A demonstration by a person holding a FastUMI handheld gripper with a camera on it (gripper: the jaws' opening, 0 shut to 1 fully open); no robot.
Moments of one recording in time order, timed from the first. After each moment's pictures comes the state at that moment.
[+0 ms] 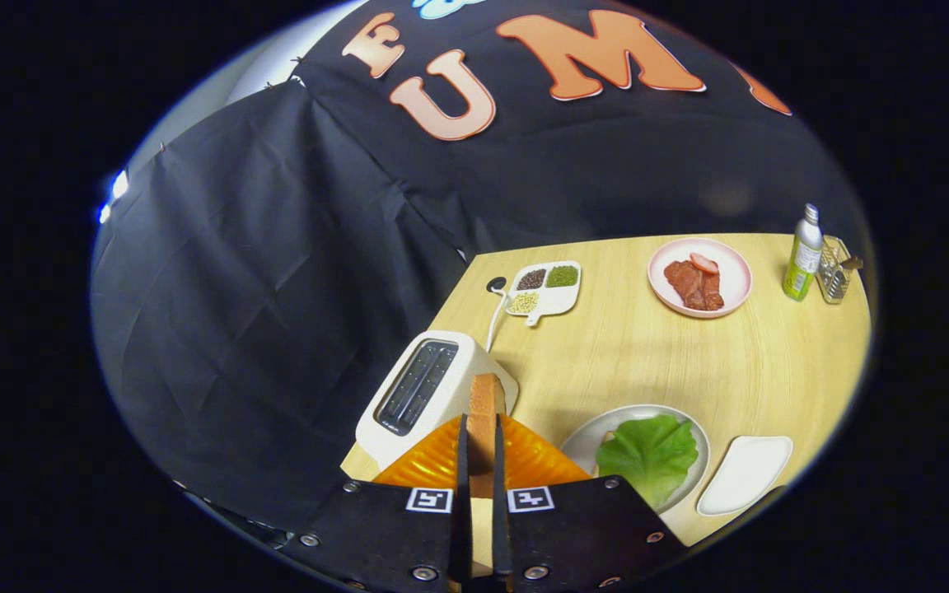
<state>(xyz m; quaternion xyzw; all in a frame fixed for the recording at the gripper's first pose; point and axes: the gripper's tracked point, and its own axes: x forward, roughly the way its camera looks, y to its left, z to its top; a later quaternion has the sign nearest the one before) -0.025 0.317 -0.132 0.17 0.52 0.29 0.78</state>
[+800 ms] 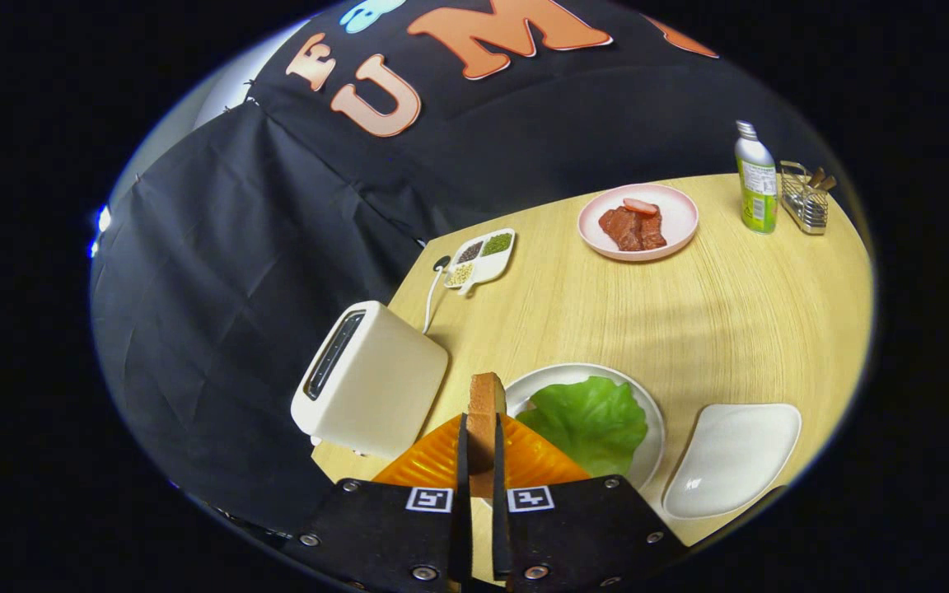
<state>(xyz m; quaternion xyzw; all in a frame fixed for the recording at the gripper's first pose) -0.046 0.237 -0.227 0.21 0.55 0.25 0.77</state>
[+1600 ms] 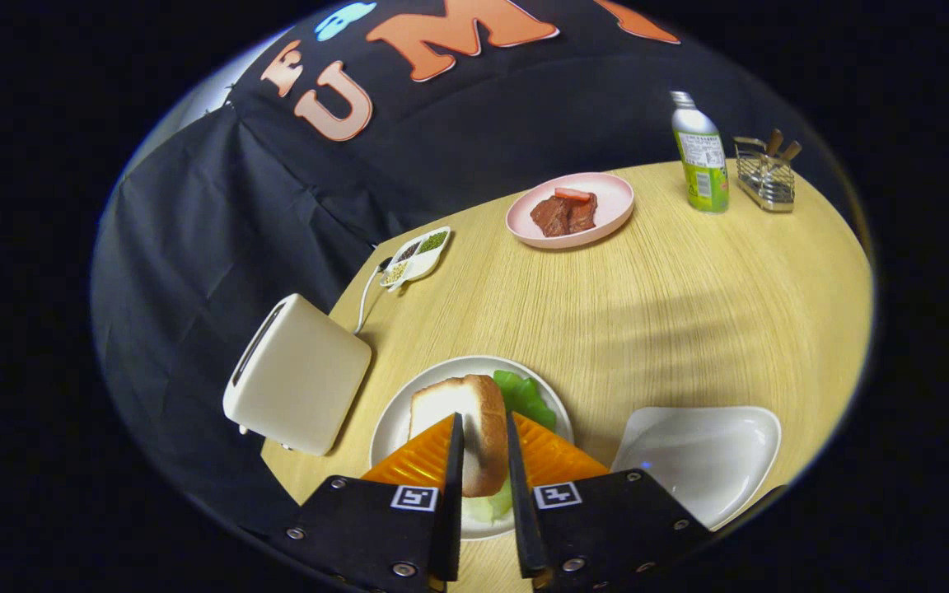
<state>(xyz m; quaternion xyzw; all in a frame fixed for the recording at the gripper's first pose) -0.043 0.173 -0.289 0.15 0.53 0.21 0.81</state>
